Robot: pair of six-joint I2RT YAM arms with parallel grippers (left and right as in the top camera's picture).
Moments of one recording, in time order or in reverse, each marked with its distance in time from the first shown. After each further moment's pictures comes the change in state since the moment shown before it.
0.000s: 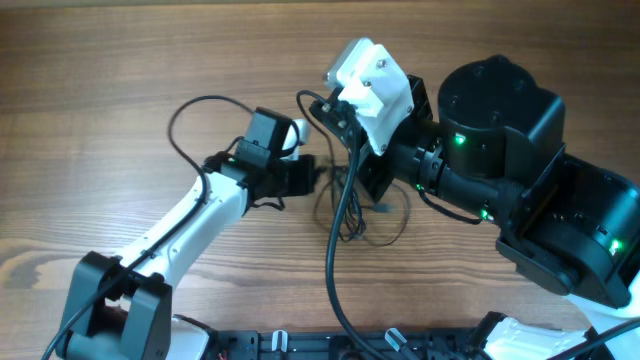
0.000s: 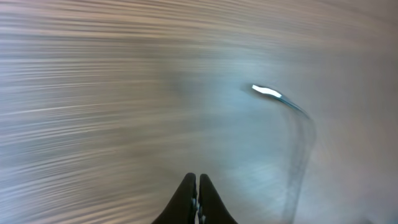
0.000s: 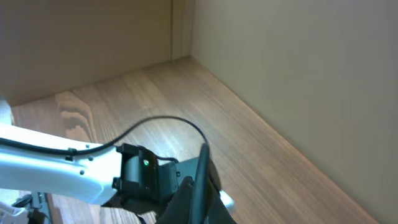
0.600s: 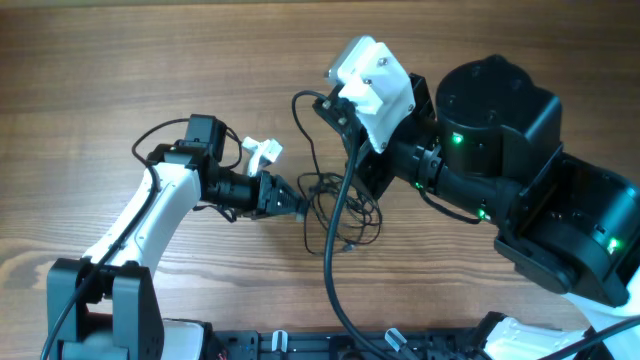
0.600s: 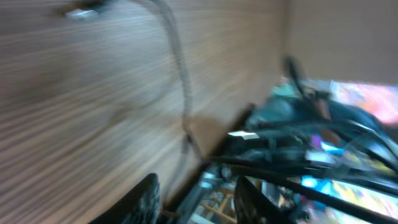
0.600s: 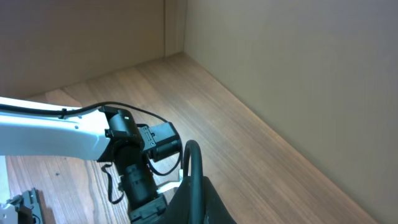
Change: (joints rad) left arm 0.293 0.000 -0.001 -0.444 0.681 0.537; right arm 0.000 0.003 0.000 -0.008 0.026 0.000
